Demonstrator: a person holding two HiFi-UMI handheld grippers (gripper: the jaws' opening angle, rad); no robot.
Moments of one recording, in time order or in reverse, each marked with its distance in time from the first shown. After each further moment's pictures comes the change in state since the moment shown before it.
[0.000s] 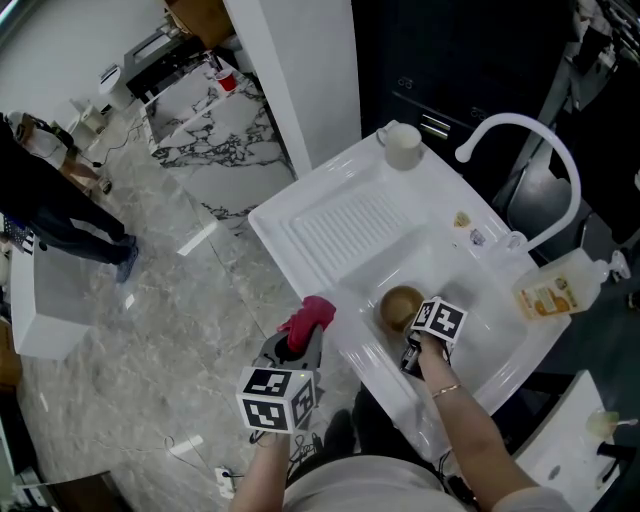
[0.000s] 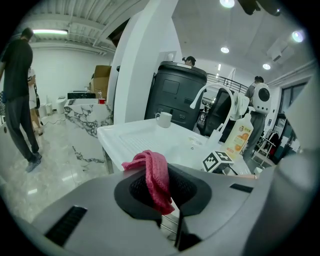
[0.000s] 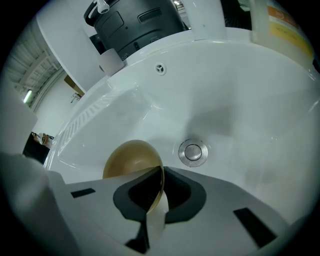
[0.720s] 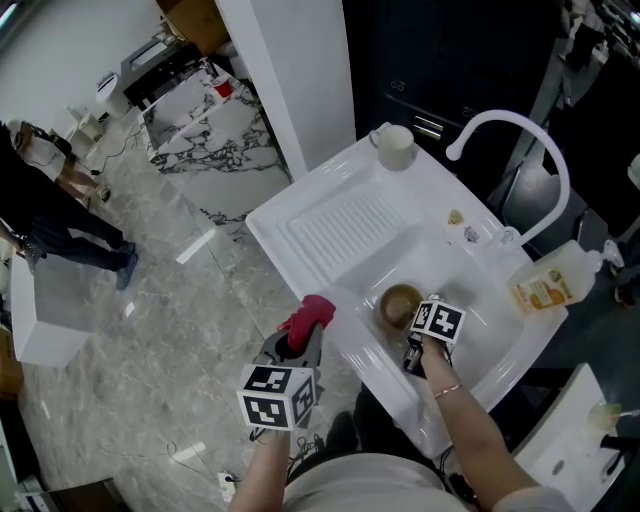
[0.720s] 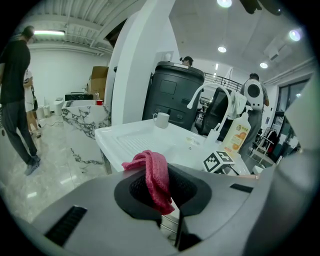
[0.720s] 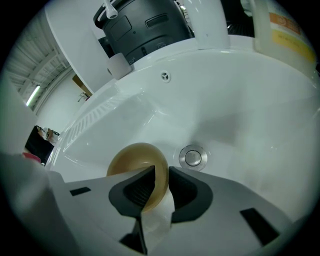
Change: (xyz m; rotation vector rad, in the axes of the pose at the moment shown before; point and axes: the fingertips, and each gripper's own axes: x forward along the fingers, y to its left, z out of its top) left arm -0.006 -0.009 0.003 0.023 0.002 -0.015; right arm -0.013 0.000 0.005 -0.064 -0.049 0.032
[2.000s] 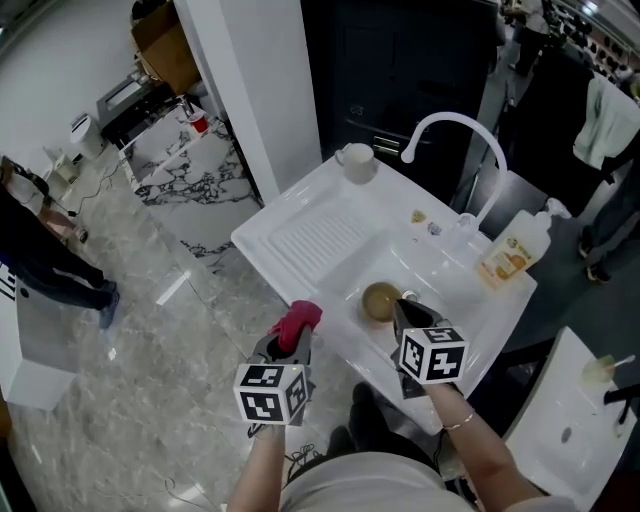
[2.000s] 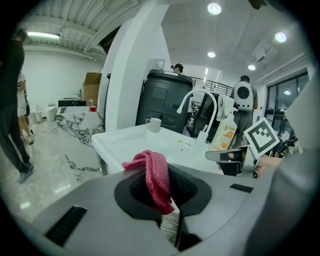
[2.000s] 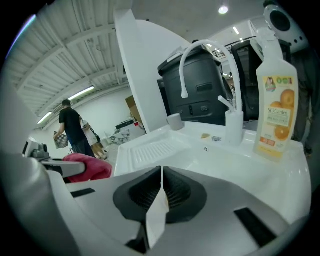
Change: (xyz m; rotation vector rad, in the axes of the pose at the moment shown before) left arm -0.046 -0.019 -0.014 0.061 -0.066 -0.069; right arm -0.203 0.092 0.007 -0.344 -0.411 0.248
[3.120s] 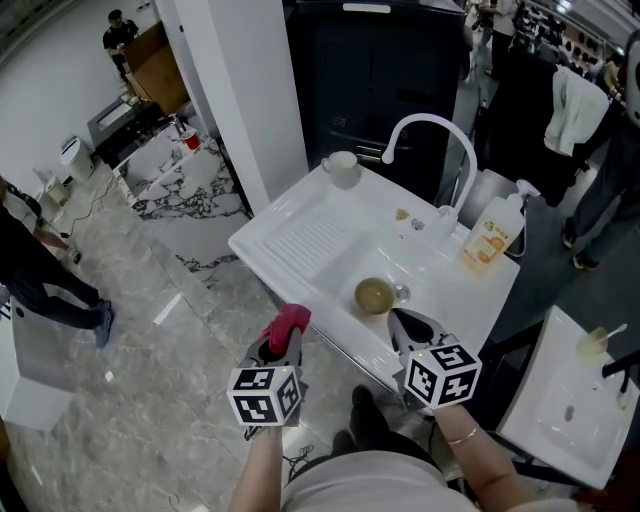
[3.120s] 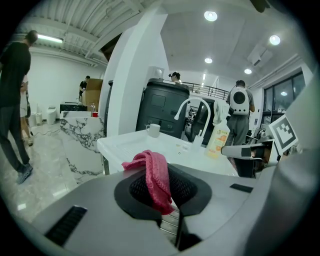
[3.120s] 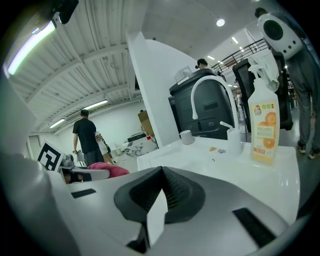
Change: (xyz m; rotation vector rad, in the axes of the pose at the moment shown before) left arm -0.054 -0.003 -0.006 0.008 -0.066 -0.008; right arm -0.096 0.057 0.005 -0.027 -0.170 0.103
